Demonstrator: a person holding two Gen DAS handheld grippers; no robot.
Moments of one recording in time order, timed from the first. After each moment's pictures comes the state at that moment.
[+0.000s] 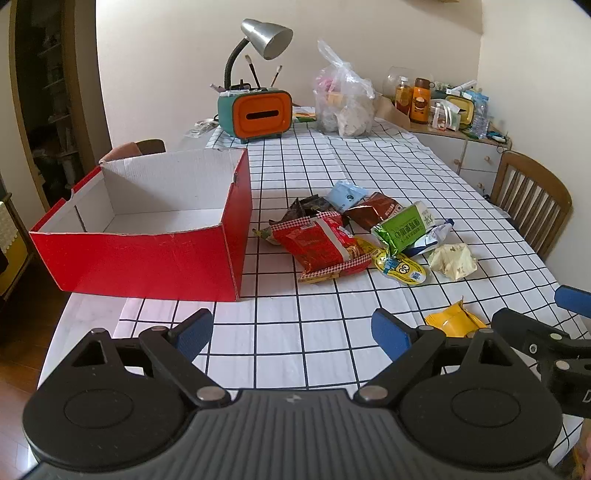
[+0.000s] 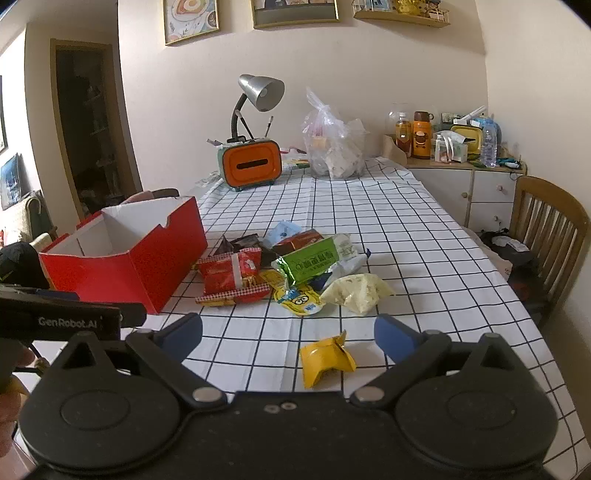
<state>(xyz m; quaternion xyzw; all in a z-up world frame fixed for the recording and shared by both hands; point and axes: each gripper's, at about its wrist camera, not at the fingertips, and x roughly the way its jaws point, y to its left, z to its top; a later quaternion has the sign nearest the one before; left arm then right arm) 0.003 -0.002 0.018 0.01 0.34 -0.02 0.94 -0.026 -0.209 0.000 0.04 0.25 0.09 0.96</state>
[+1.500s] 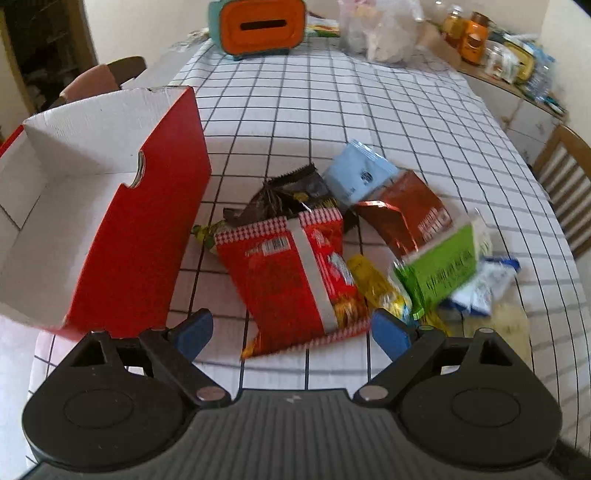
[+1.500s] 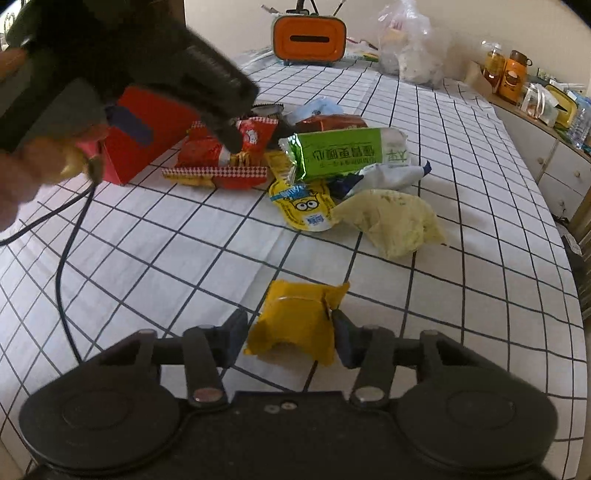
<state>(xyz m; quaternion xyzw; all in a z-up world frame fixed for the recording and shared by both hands) 0.192 -0.047 -0.019 -0.03 0.49 0.02 0.87 0.076 -0.214 -0.074 -0.09 0.42 0.19 0.89</state>
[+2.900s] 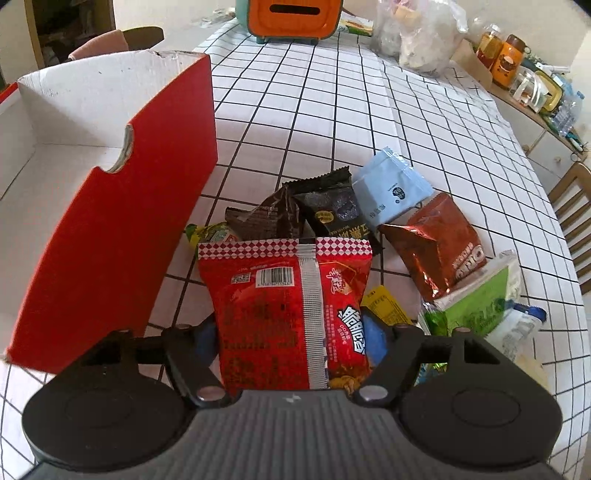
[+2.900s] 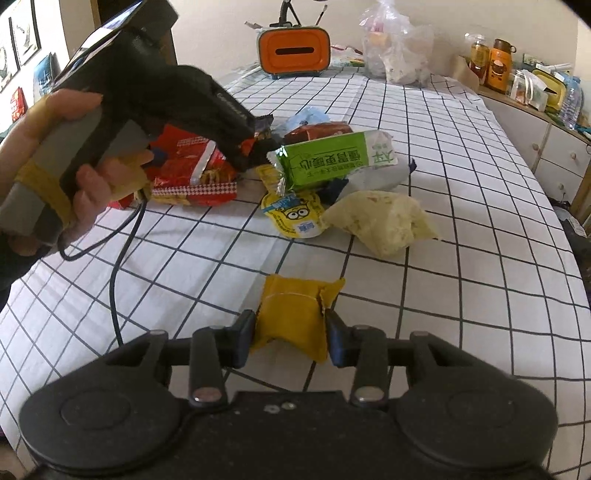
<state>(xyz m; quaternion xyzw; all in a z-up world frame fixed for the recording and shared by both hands) 0.218 -0.033 -0.039 -0.10 0.50 0.04 0.86 0.070 -0.224 -0.065 -0.04 0.40 0.18 0.90</state>
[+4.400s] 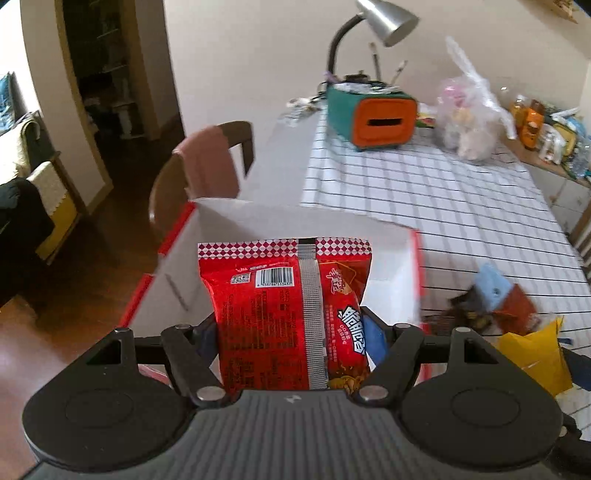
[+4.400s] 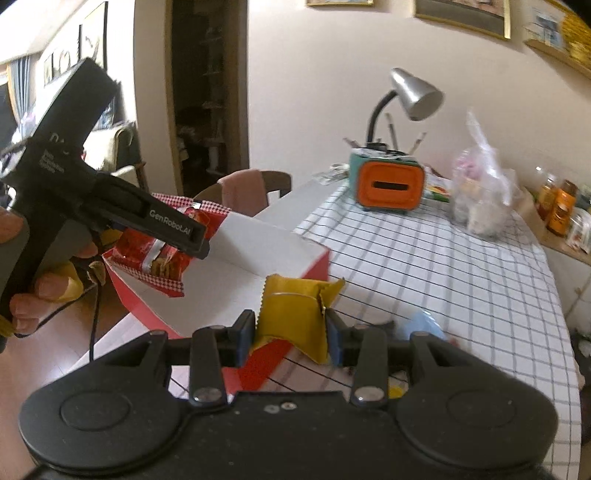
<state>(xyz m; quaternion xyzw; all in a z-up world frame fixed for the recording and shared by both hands) 0.171 0.152 0.097 -0.03 0.42 0.09 0.90 0.118 -0.046 0.074 -0.10 0.29 0.26 0.91</state>
